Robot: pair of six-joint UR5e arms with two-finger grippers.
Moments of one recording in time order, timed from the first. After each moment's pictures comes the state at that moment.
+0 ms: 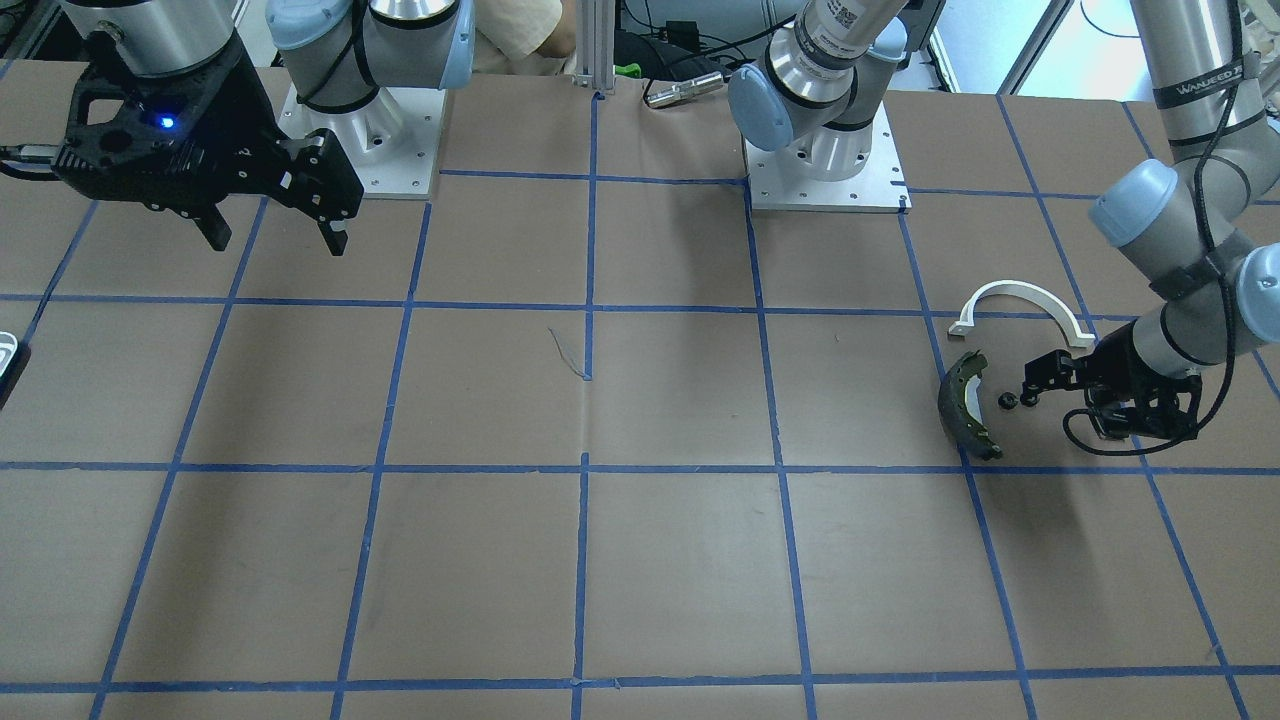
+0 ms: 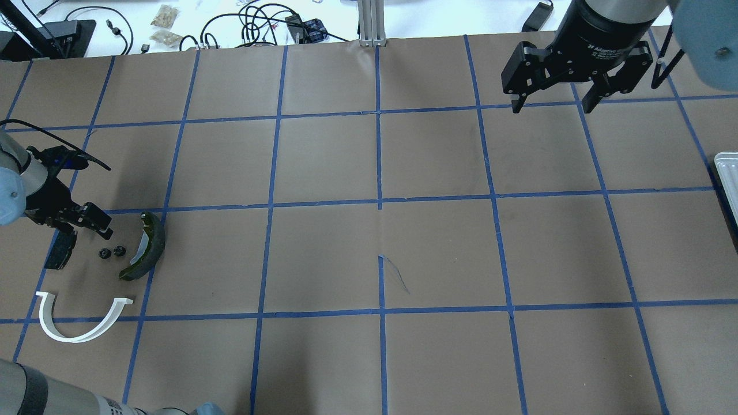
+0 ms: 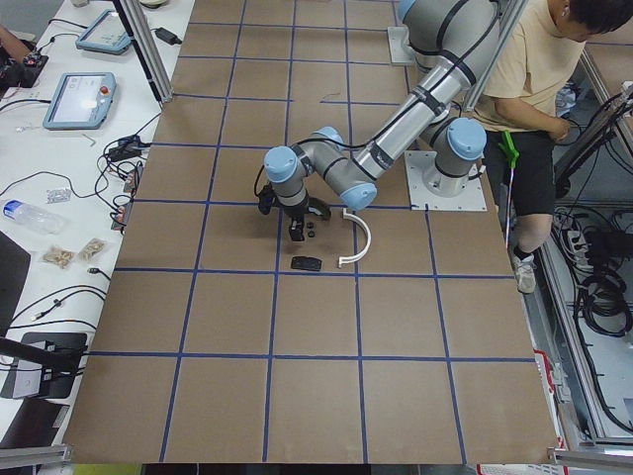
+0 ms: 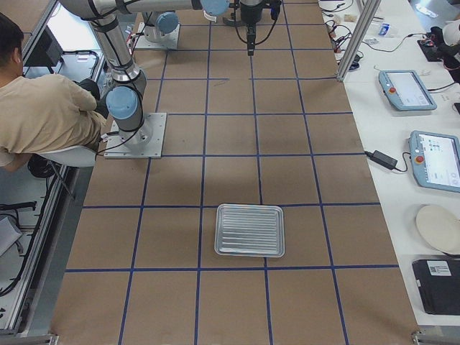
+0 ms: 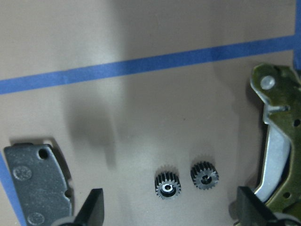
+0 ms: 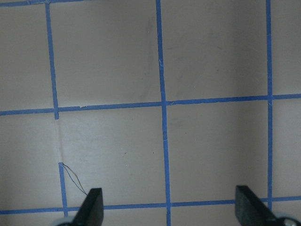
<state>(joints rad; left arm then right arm) -0.94 -1.89 -1.88 -1.07 1.67 0.75 1.57 -1.58 1.51 -1.58 -1.55 0.05</state>
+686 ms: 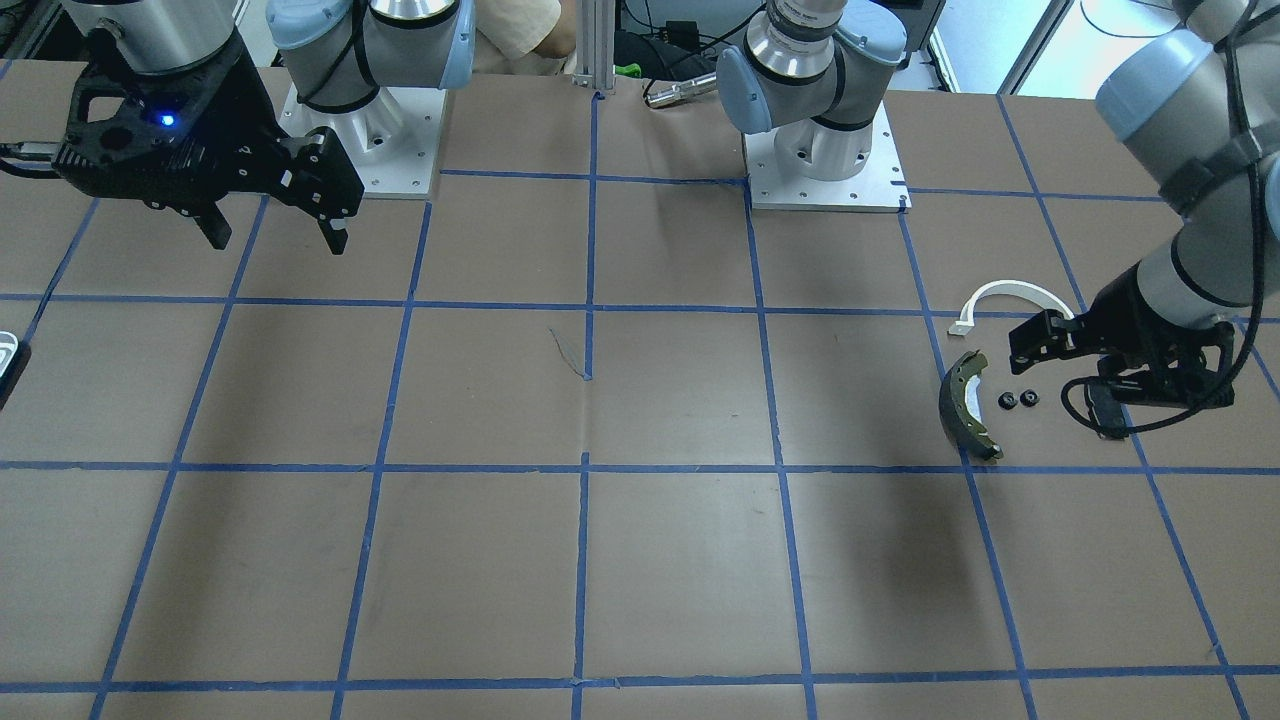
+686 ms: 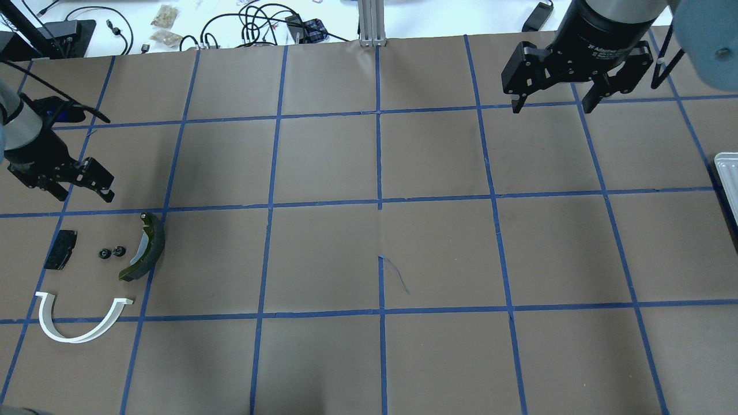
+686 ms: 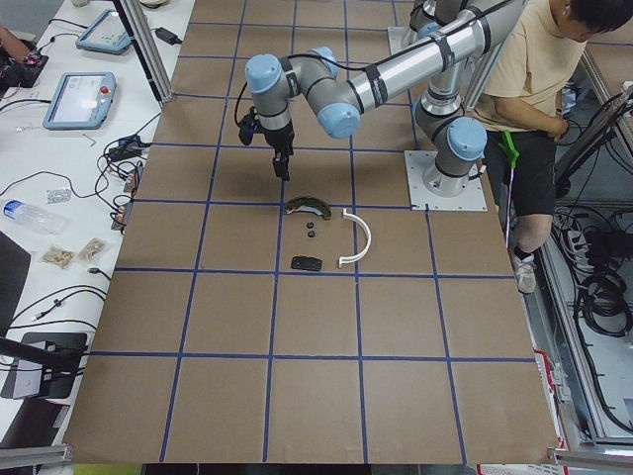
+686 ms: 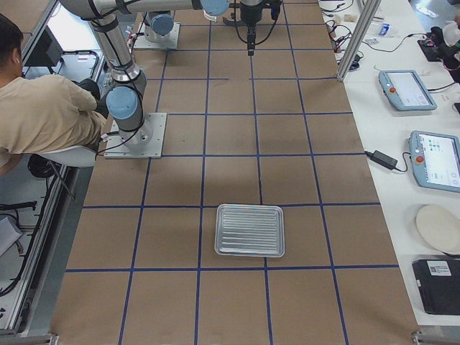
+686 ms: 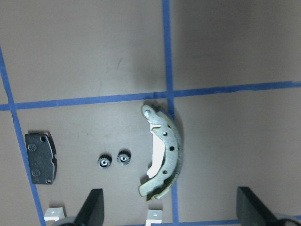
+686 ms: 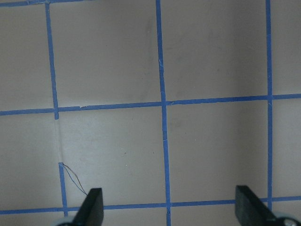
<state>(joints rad) -1.21 -1.72 -1.66 -1.43 1.65 0.43 1.57 -1.58 1.51 -1.58 -1.55 0.05</state>
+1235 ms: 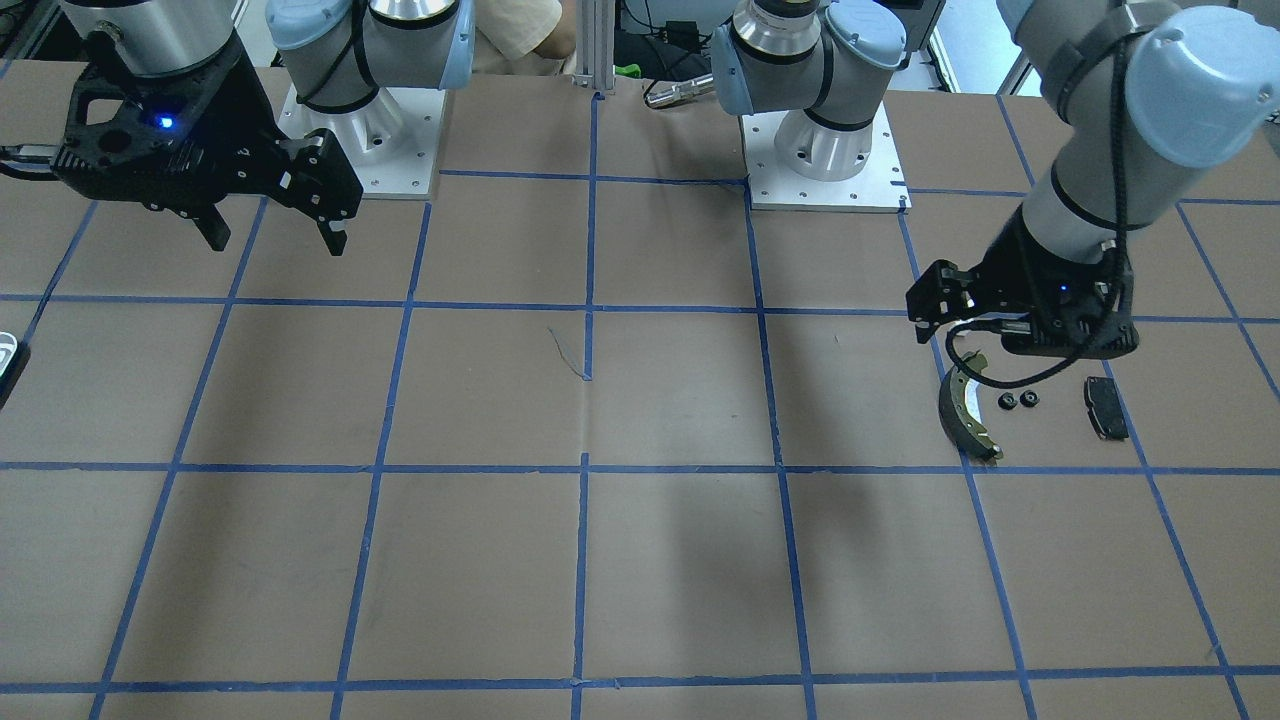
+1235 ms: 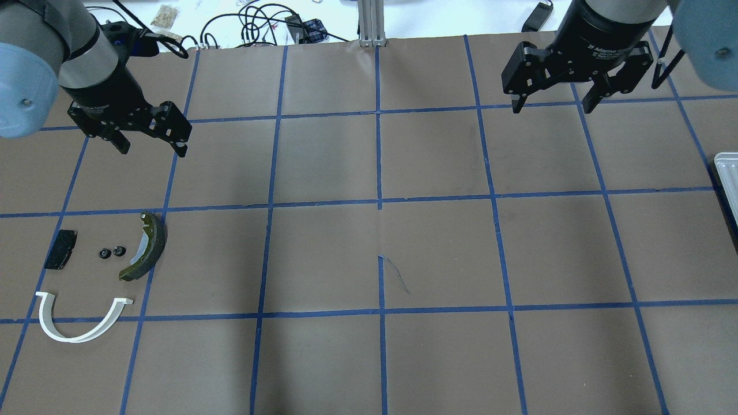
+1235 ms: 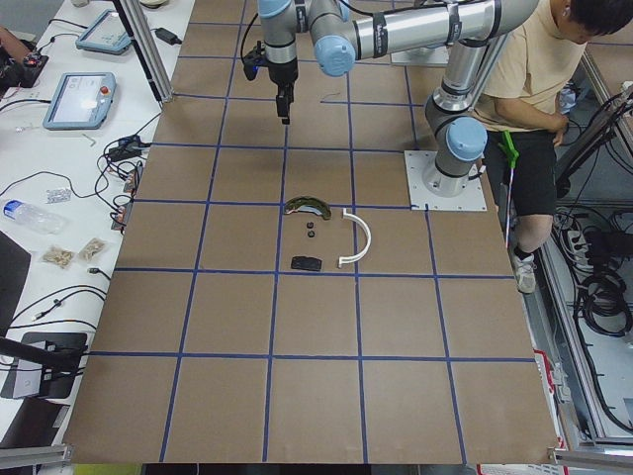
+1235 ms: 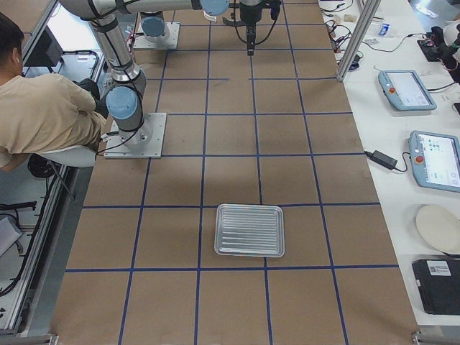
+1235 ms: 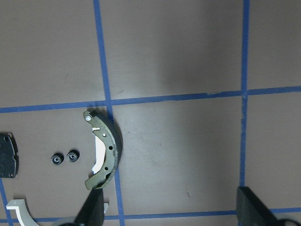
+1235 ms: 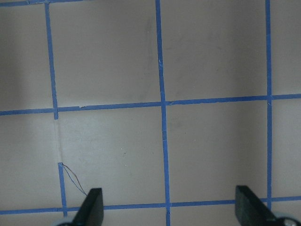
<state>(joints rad) -1.44 -1.63 -1.62 -1.48 1.63 0.23 1.57 -1.58 1.51 -1.58 -1.55 0.05</state>
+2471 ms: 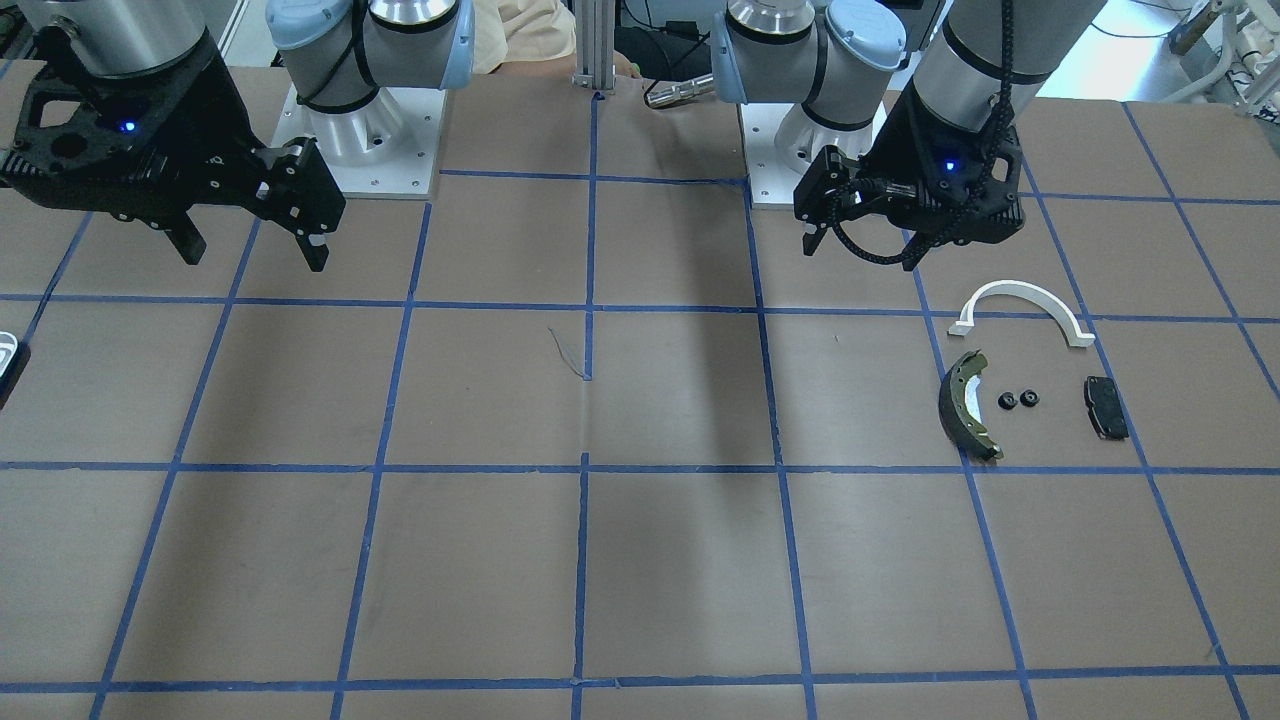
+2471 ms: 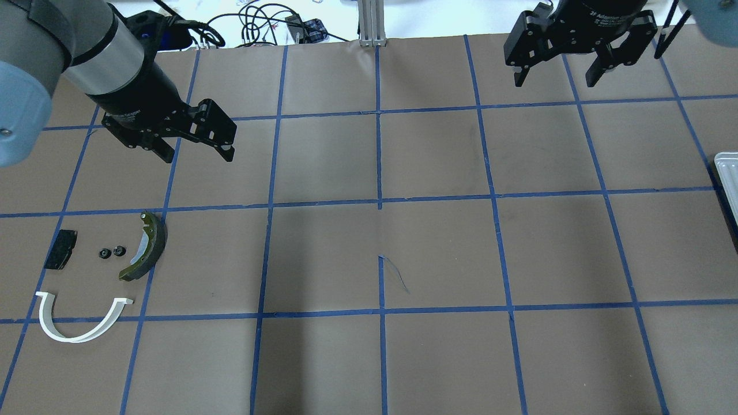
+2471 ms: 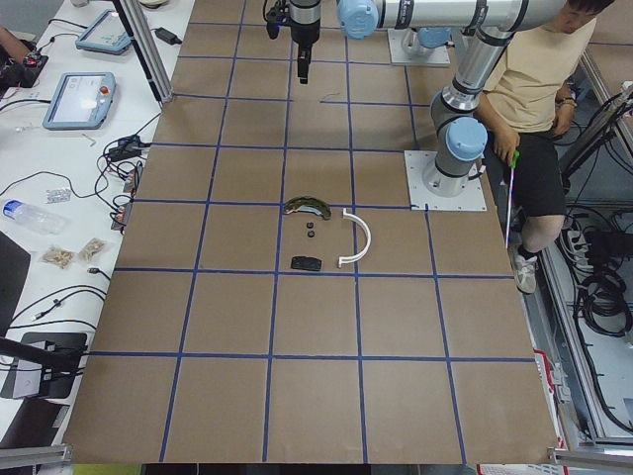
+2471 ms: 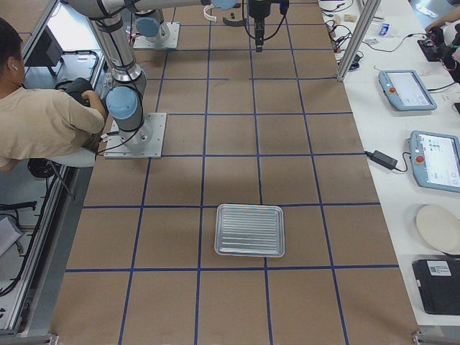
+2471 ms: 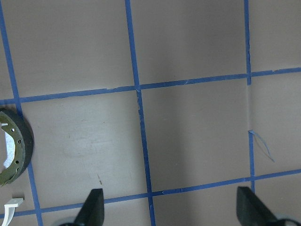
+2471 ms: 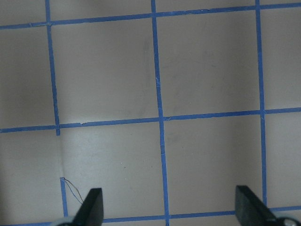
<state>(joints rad) -1.53 -1.52 -1.64 -1.56 1.50 0.13 1.57 -1.53 1.42 -1.56 -1.57 0.06</state>
